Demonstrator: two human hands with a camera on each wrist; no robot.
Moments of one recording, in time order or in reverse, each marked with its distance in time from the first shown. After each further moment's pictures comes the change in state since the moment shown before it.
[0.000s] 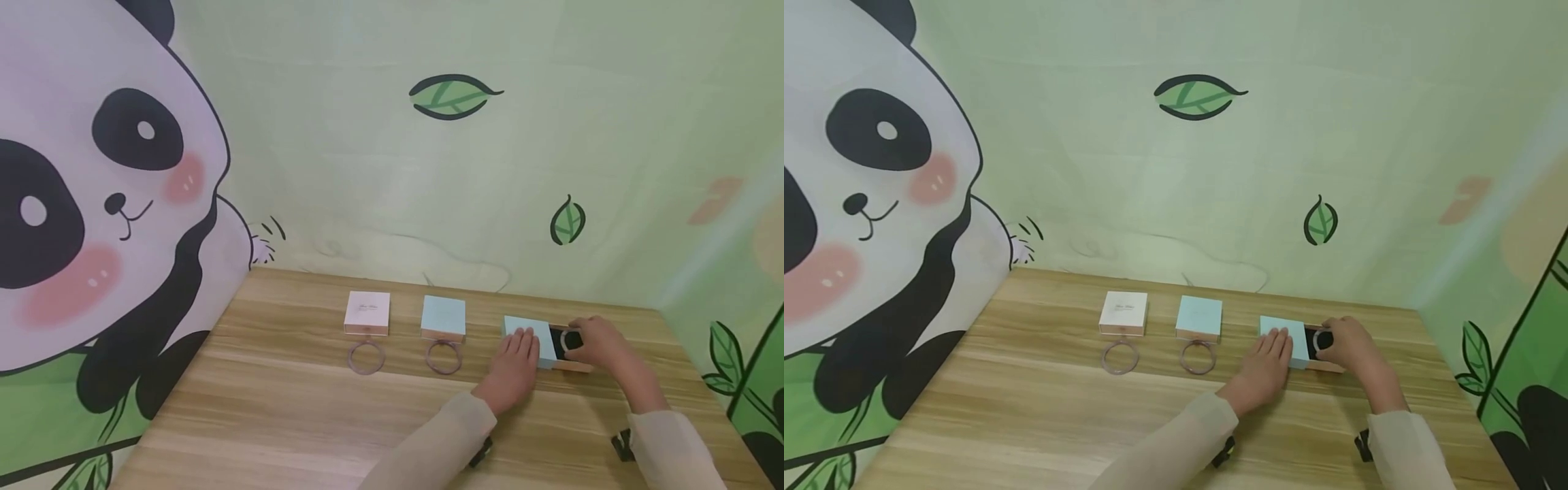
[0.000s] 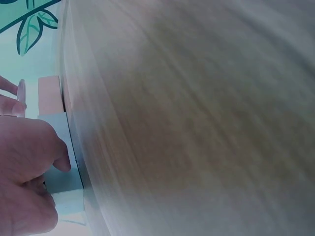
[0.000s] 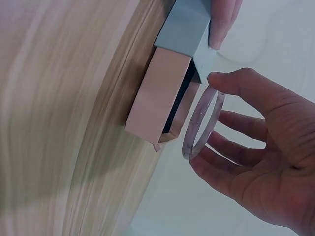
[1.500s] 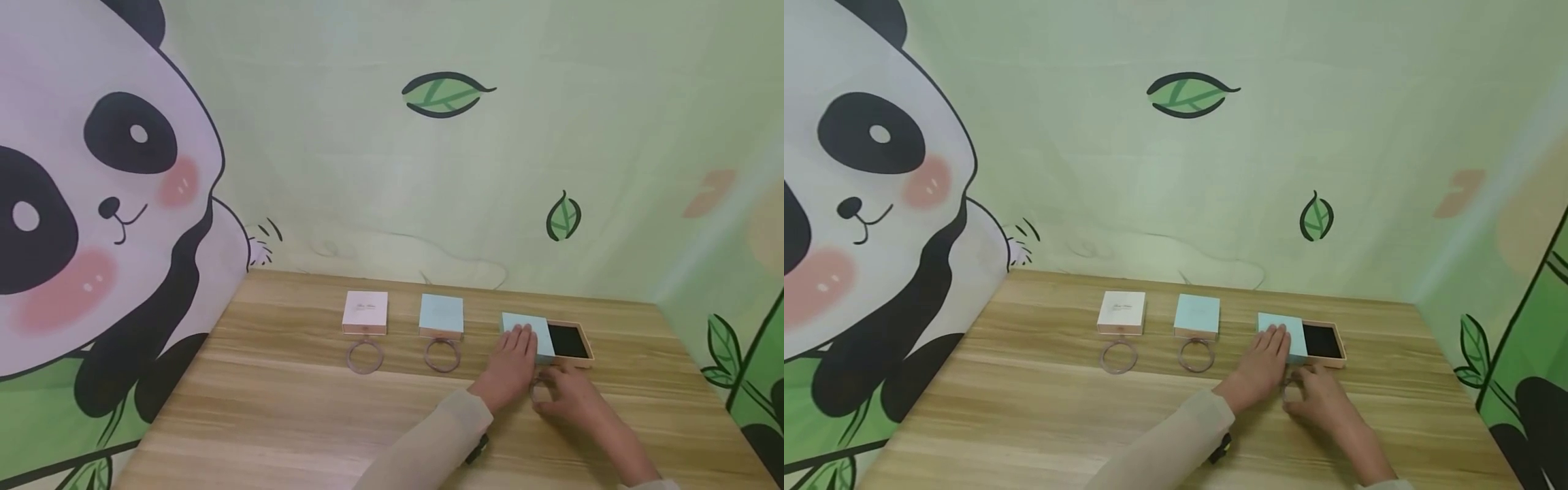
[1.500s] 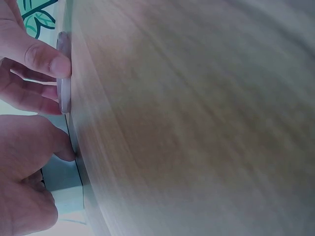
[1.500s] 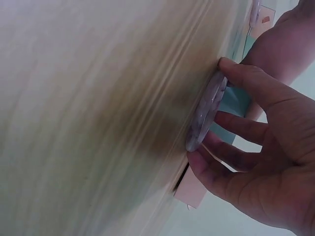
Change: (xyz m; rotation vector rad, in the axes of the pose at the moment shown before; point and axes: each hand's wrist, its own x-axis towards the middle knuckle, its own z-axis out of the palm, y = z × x) left_hand -0.001 -0.002 0.005 -0.021 0.101 0.013; right_hand -0.057 -0.047 0.076 0.136 0.132 -0.110
